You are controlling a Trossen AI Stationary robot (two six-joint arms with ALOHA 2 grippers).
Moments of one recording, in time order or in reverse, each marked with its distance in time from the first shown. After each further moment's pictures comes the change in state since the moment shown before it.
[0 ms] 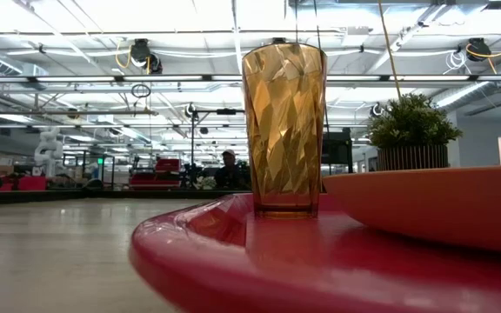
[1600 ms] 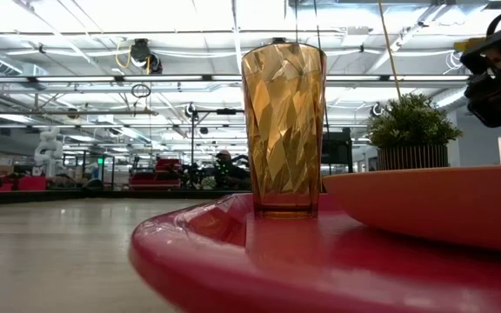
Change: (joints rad) left arm 0.000 0.000 0.000 0.006 0.008 -0.008; right arm -0.471 -0.561 -0.179 -0.290 0.235 -0.224
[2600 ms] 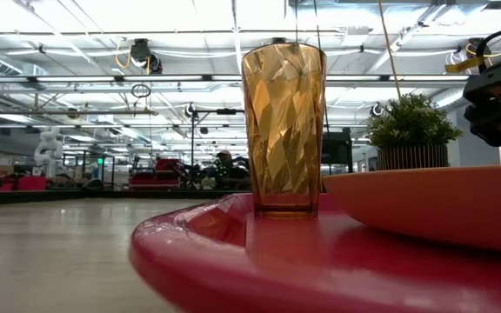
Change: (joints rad) left arm 0.019 0.000 0.000 -0.001 0.000 0.008; right arm -0.048 0.136 0.000 -0.010 -0.132 -0.023
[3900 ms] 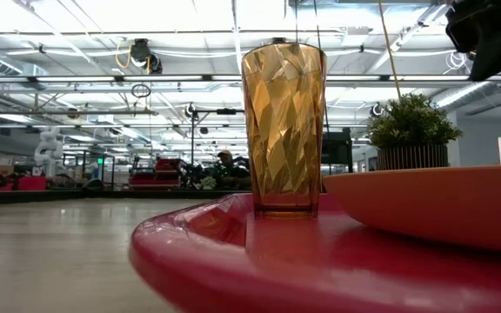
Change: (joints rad) left arm -0.372 0.040 0.000 -0.612 0.307 -0.854; right arm 0.000 -0.135 0.332 -0.281 0.160 -0.243
